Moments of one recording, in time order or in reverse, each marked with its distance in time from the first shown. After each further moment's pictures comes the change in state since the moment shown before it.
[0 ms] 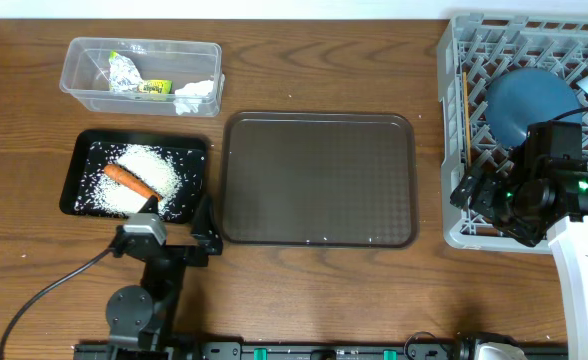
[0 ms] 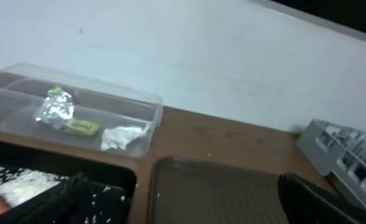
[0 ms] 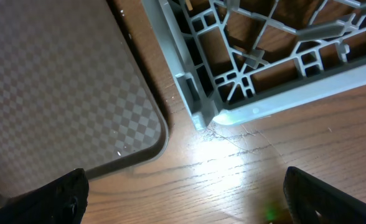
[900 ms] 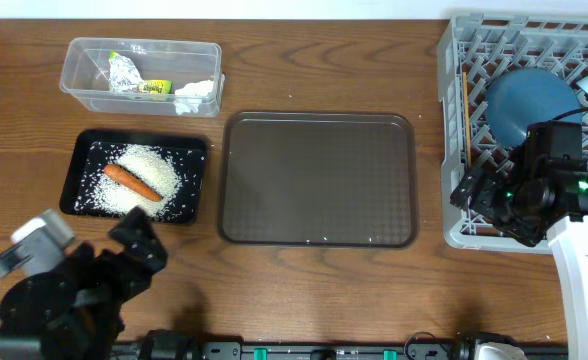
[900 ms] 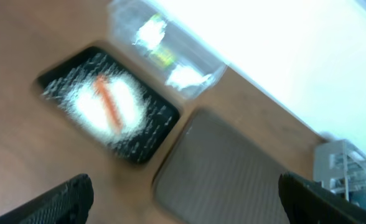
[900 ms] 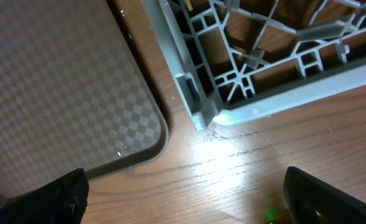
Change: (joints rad) left arm 0.049 0.513 1.067 -1.051 -0.155 -0.337; right arm 0.000 0.000 0.000 0.000 0.000 0.000
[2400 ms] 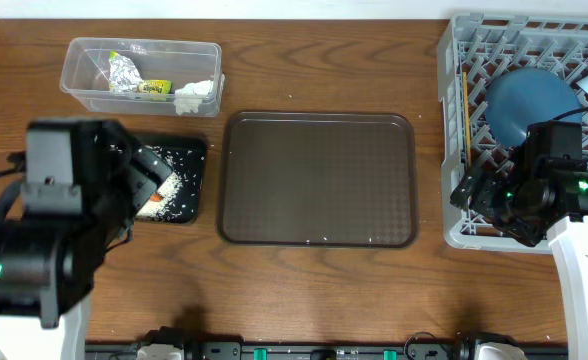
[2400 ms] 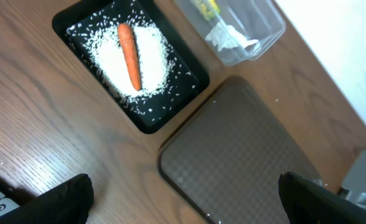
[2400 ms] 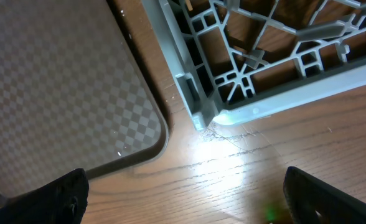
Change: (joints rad) left arm 0.000 0.545 0.414 -0.312 -0.025 -0.253; right arm 0.000 0.000 0.000 0.001 0.000 0.000
